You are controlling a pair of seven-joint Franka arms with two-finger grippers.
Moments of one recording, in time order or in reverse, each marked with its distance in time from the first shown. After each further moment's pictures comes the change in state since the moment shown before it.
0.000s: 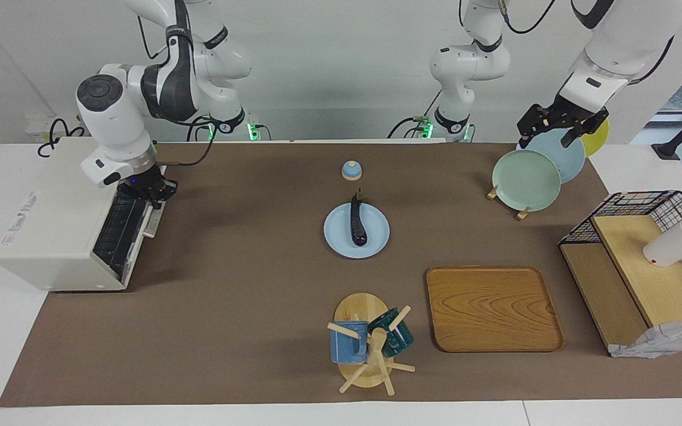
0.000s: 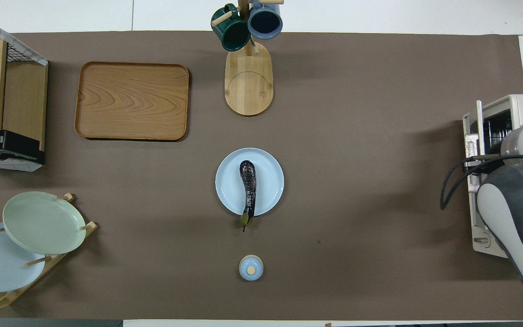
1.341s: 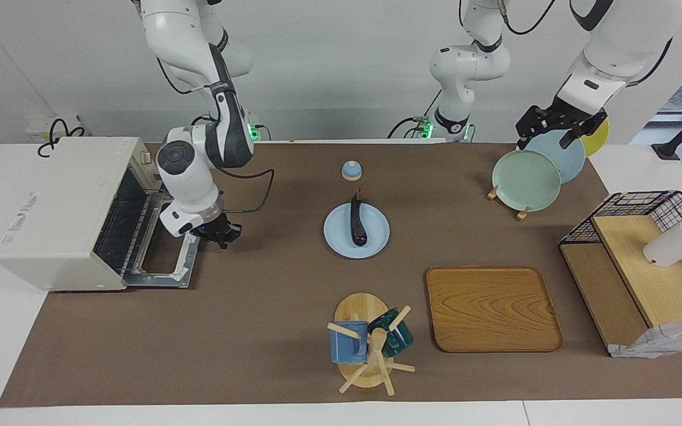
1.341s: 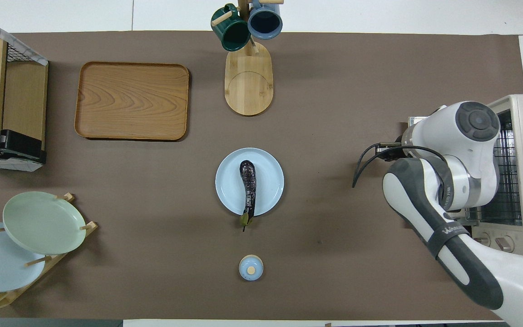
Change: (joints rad) left arm 0.001 0.004 -0.002 -0.001 0.000 -0.001 0.000; right arm 0.227 0.239 0.000 0.068 0.141 0.176 0.246
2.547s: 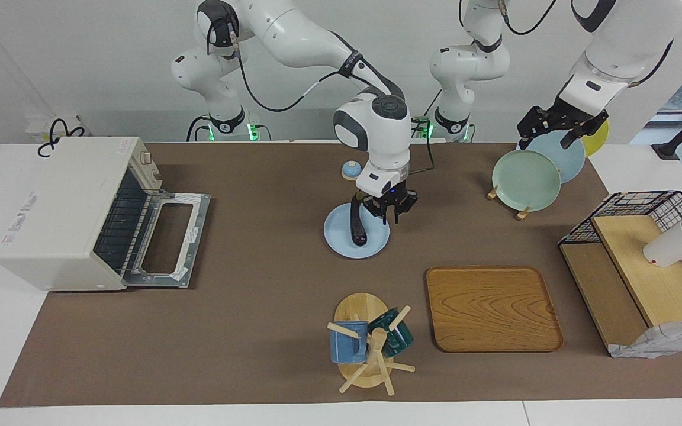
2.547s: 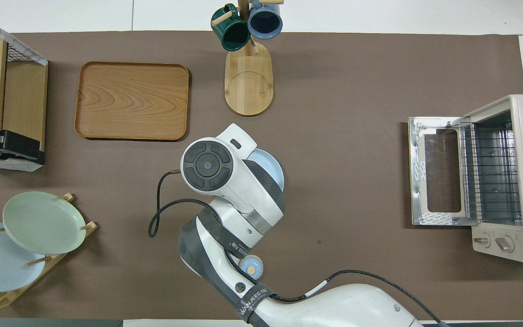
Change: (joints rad) left arm 0.001 0.000 0.003 -0.003 0.000 0.000 0.000; right arm 0.588 0.328 0.006 0.490 -0.001 0.053 0.454
